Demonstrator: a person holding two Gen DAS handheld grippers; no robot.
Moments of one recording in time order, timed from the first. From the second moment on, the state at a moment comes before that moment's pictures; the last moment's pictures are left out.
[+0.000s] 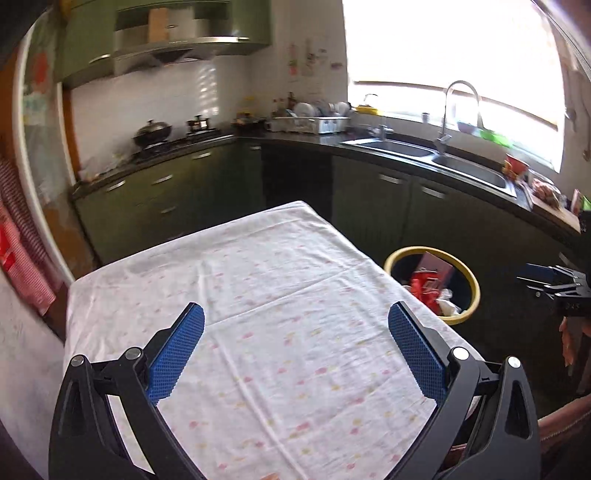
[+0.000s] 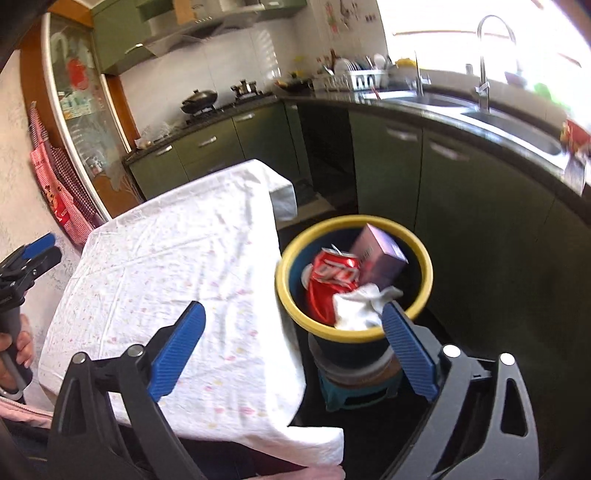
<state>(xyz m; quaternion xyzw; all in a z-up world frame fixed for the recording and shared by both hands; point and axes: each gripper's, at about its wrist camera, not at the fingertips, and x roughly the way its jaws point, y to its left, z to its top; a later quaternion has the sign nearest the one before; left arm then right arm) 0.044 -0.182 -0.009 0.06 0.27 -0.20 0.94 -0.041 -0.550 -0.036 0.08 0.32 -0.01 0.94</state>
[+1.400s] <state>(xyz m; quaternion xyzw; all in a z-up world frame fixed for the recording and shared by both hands) -0.079 -0.041 0.014 -0.02 0.22 -0.07 0.97 -0.077 -0.451 -0.007 -0.01 0.26 0.00 0.97</state>
